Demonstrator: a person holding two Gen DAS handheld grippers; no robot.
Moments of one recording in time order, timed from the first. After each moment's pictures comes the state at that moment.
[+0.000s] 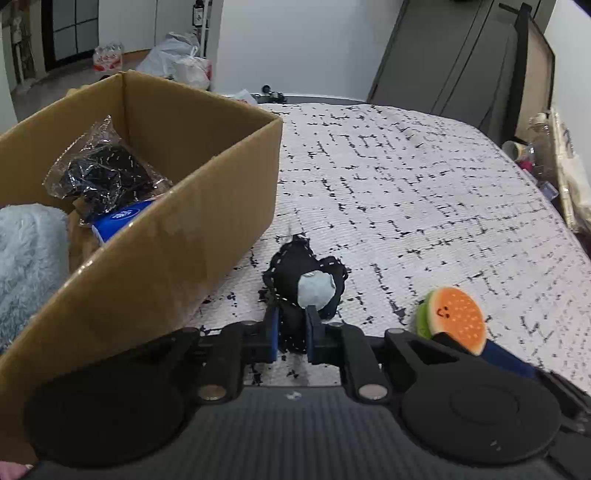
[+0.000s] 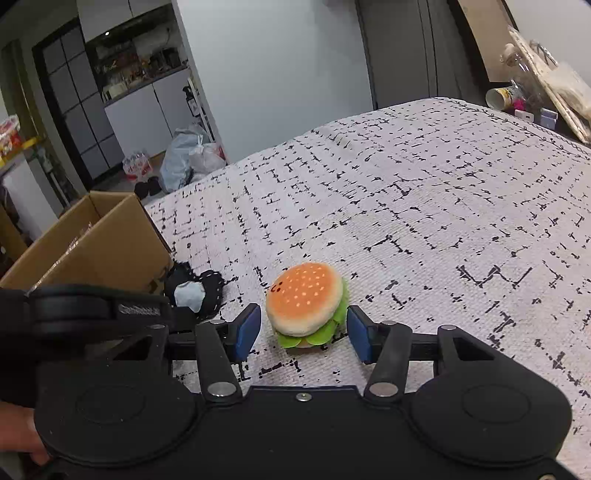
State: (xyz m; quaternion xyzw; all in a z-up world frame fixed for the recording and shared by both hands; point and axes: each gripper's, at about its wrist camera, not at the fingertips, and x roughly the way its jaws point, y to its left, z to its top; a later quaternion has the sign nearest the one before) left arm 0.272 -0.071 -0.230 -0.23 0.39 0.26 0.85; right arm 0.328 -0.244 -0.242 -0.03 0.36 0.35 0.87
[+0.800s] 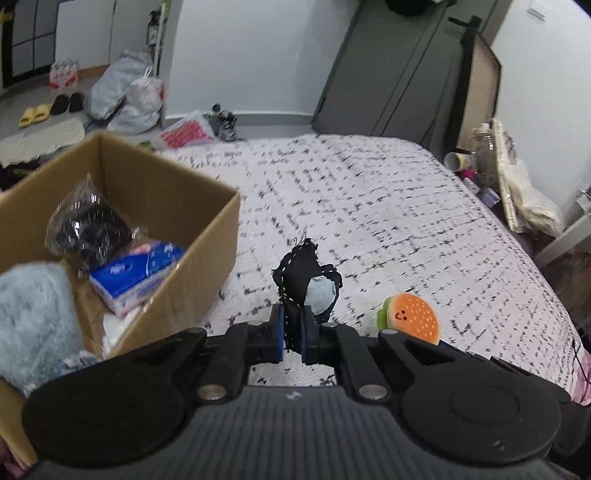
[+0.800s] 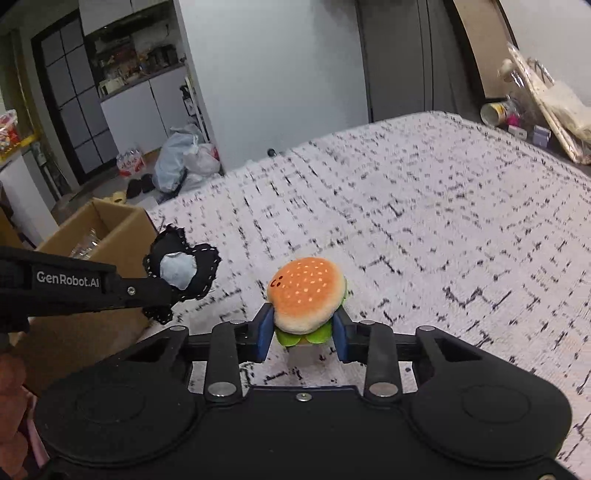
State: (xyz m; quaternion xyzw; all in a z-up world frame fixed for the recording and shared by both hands) left arm 0.256 -0.069 -0.177 -0.23 0.36 0.18 0.89; right arm 0.320 -0.244 -0.211 -0.05 0.35 0.34 0.87
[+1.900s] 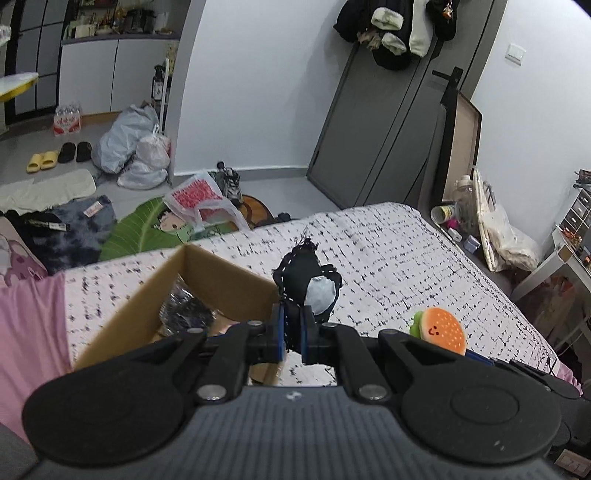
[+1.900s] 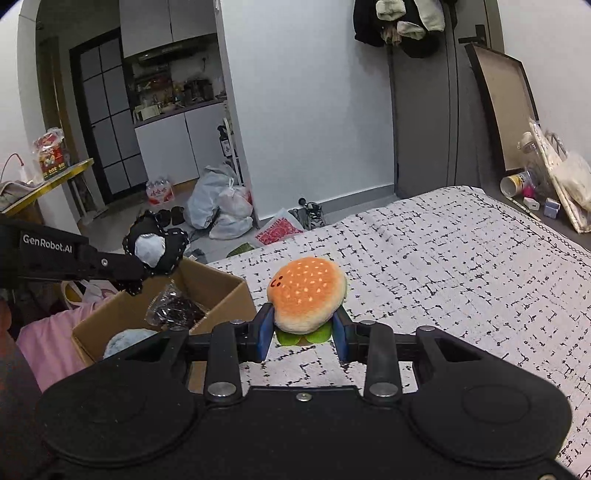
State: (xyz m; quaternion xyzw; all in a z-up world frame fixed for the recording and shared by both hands) left arm 0.178 -0.014 -0.081 -0.21 0.30 0.18 0.92; right arm 0.263 -0.226 -0.123 -0.05 0.28 0.38 0.88
